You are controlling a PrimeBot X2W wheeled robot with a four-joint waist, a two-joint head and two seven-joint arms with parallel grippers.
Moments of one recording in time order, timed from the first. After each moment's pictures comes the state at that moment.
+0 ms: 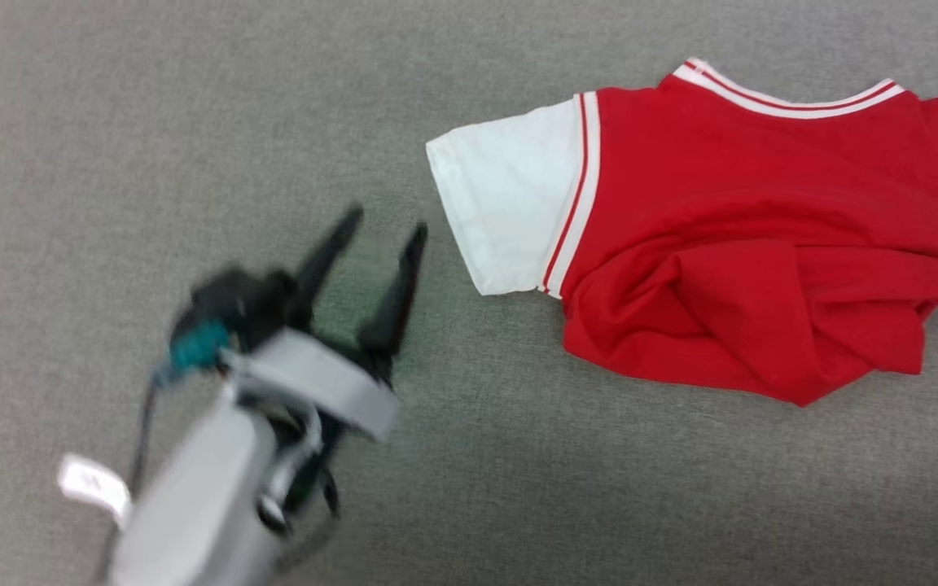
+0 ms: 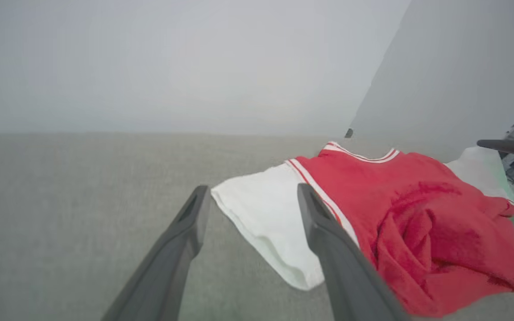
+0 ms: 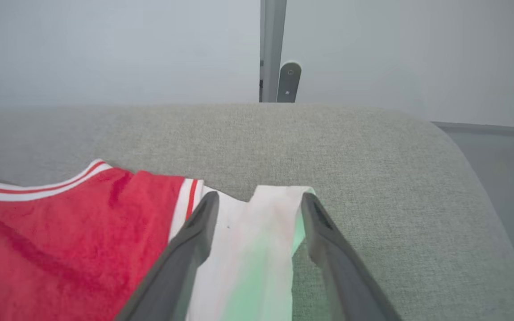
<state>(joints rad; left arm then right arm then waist) -0.43 0.24 -0.38 0.13 -0.51 -0.05 -0.14 -0.78 -0.57 -0.07 0.63 0.41 0.13 0.33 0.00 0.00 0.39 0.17</state>
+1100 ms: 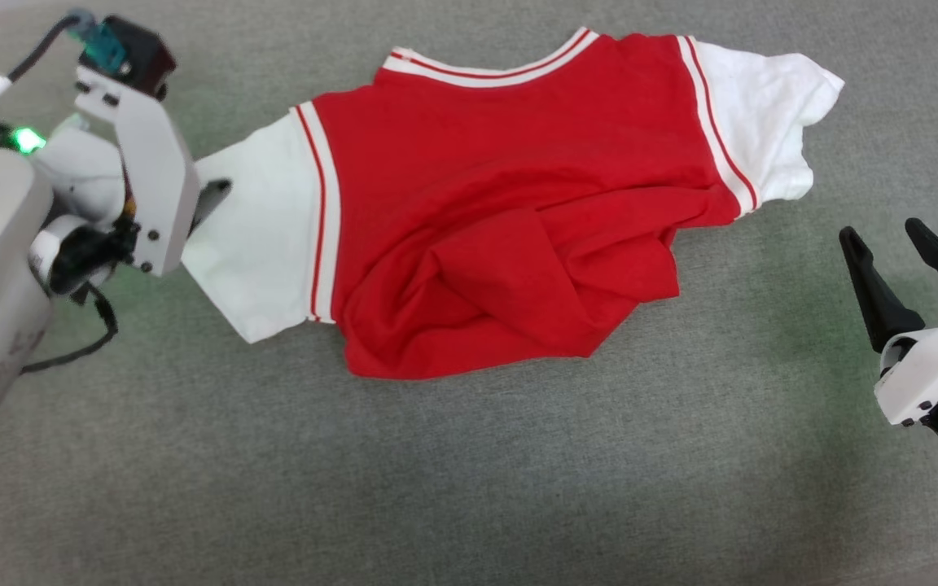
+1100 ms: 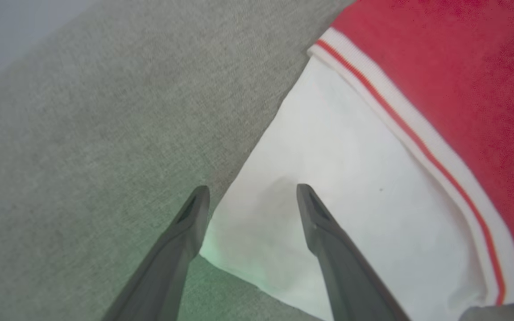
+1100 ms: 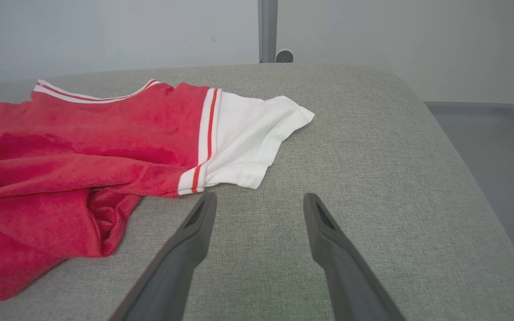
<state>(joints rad) -1.22 0.70 -1.05 0.61 -0.99 -0.13 0.55 -0.36 -0.33 0.02 0.04 0.44 0.13 0.27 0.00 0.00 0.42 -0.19</state>
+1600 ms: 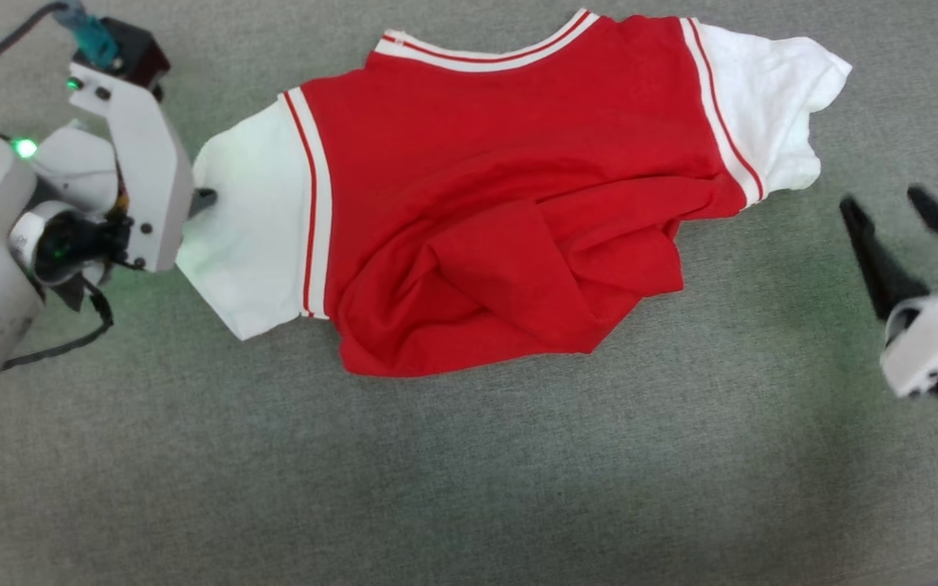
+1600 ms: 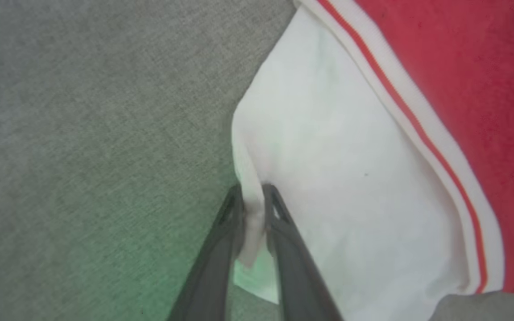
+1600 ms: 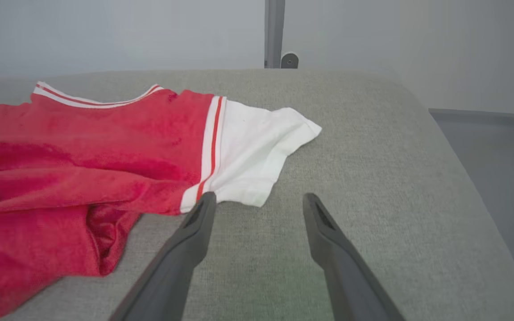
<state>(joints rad) -1.28 0.73 -1.18 0.61 -1.19 -0.13 0.66 -0.39 -0.33 0.02 0.01 0.44 0.13 0.31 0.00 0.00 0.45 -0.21</state>
